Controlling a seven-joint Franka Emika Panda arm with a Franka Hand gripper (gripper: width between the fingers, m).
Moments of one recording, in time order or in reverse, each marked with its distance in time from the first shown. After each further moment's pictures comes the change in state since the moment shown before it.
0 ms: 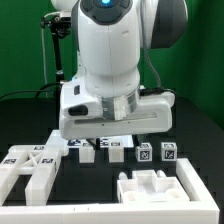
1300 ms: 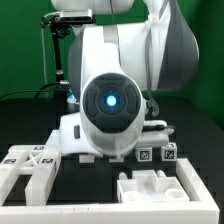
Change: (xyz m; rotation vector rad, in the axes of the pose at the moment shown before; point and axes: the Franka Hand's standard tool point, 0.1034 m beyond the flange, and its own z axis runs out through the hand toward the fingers) arm -0.001 0.007 0.025 -0.003 -0.392 0.018
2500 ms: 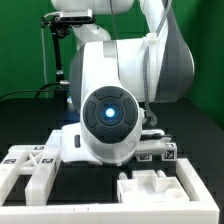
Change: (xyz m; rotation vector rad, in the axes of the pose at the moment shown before) arm 0.005 0.002 0.026 0.001 -0.003 -0.003
